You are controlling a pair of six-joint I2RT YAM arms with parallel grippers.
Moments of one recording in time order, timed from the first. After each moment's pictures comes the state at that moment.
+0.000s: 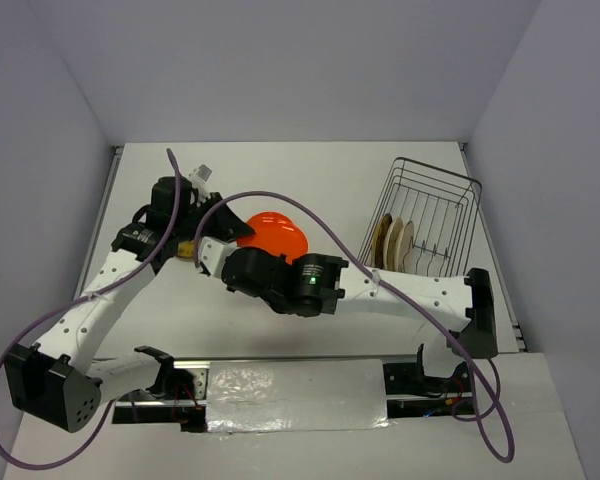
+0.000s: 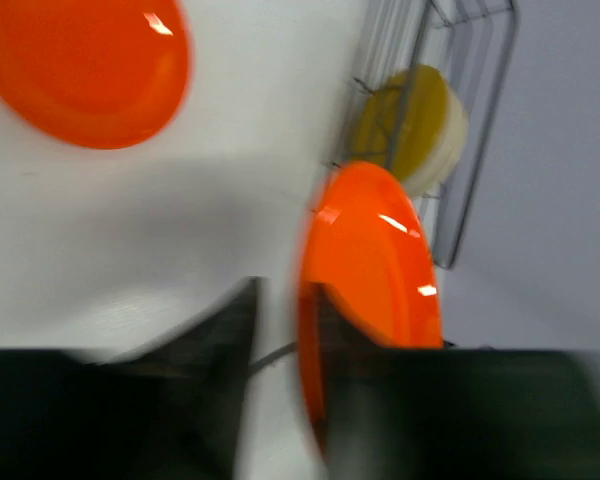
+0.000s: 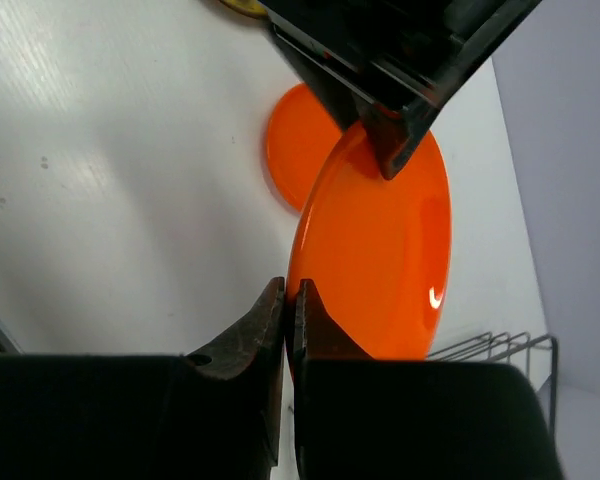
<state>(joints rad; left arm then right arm) -0.31 1.13 1.04 -0.53 0.38 -0.82 1.36 1.60 1.61 -0.74 0.61 -0.25</state>
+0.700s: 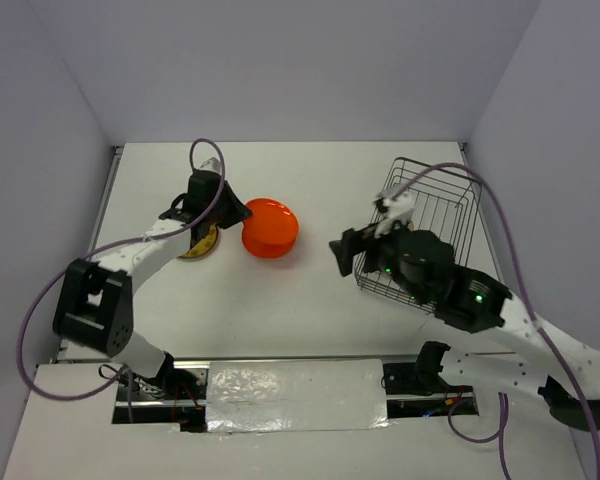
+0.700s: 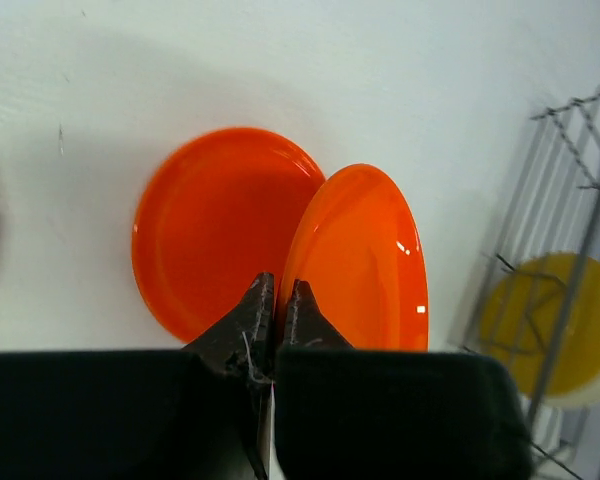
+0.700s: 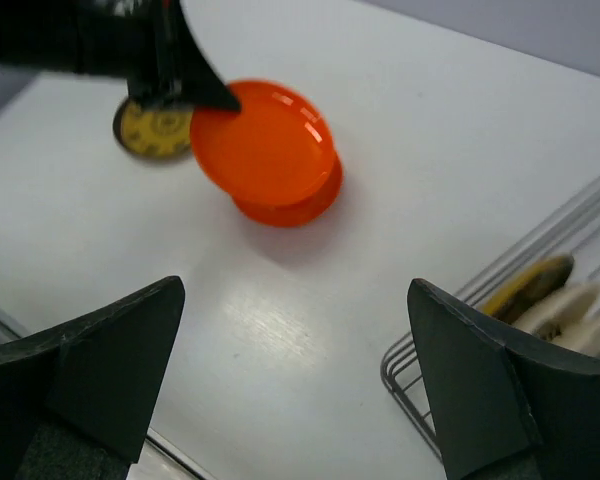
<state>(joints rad) -0.31 1.46 1.00 -0.13 0.09 -0.75 1.06 0.89 1.07 -0.49 0.45 0.17</state>
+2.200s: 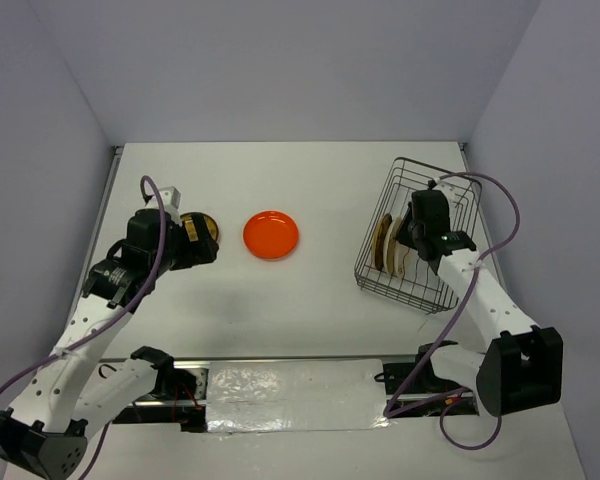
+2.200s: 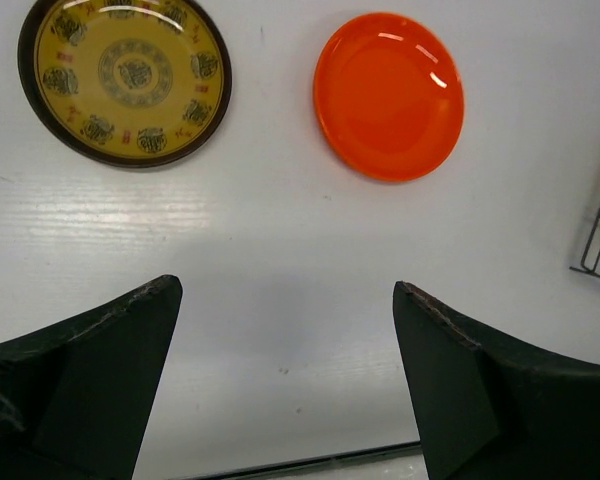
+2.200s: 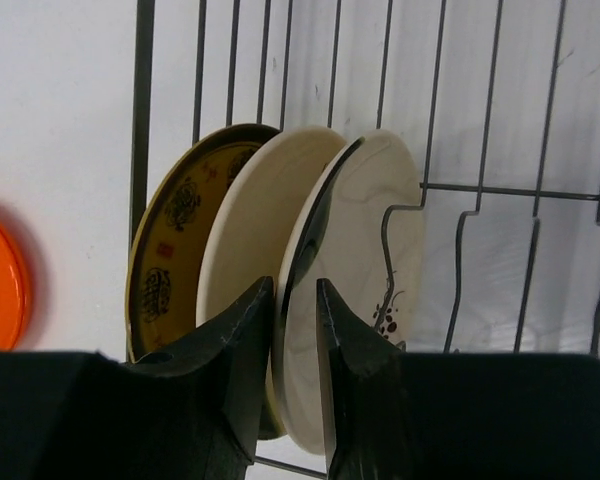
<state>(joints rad) -0.33 0.84 0.94 -0.71 -0.11 -0.46 0.16 1.14 0.83 -0.41 0.21 0.52</state>
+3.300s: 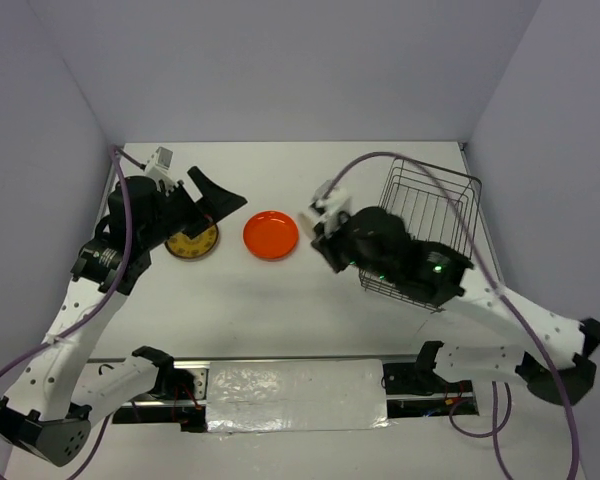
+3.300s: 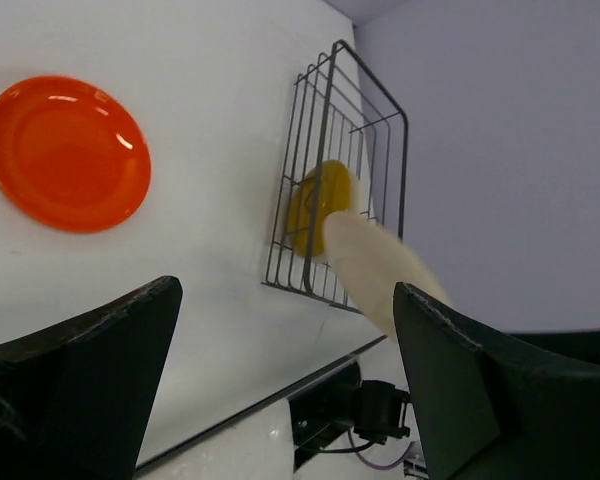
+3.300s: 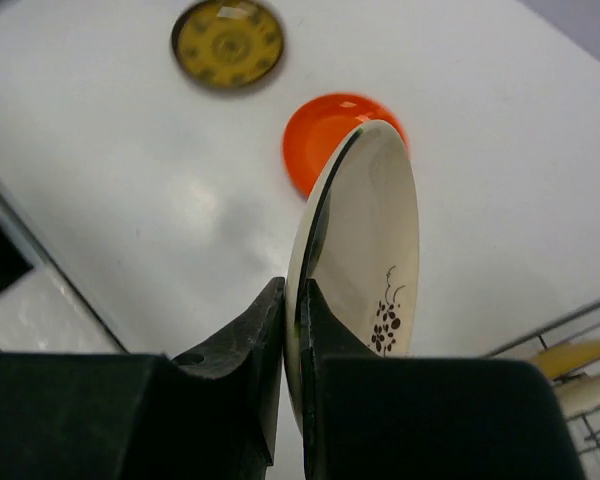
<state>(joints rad) -0.33 0.95 1.16 -0.52 0.24 -0.87 0.92 1.01 1.23 -0.58 0.16 0.08</state>
